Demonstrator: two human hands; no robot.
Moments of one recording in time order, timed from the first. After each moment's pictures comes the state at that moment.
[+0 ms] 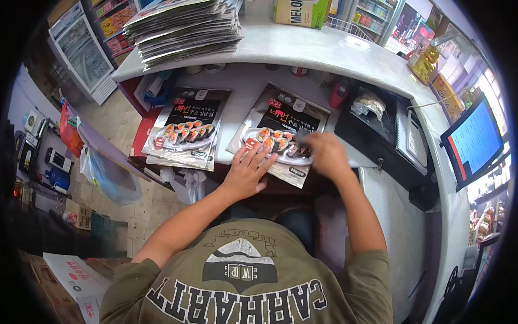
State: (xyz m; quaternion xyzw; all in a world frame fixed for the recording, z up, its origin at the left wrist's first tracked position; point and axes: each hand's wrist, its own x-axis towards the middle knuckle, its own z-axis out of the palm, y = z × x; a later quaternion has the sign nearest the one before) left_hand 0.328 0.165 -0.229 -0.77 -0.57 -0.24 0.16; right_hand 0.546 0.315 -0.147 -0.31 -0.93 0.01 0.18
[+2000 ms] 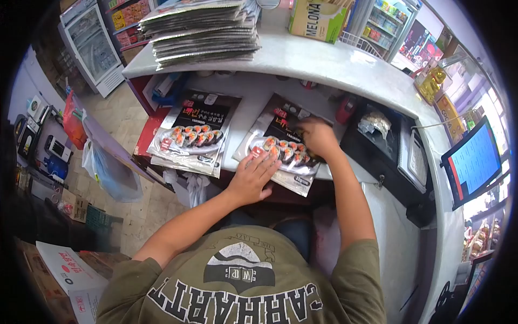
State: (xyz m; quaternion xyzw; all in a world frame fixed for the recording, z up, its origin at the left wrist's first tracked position) left_hand 0.325 0.171 -0.231 -0.76 -0.57 -0.29 0.15; right_hand 0.482 0.381 -0.143 -0.29 -0.94 0.07 0.18
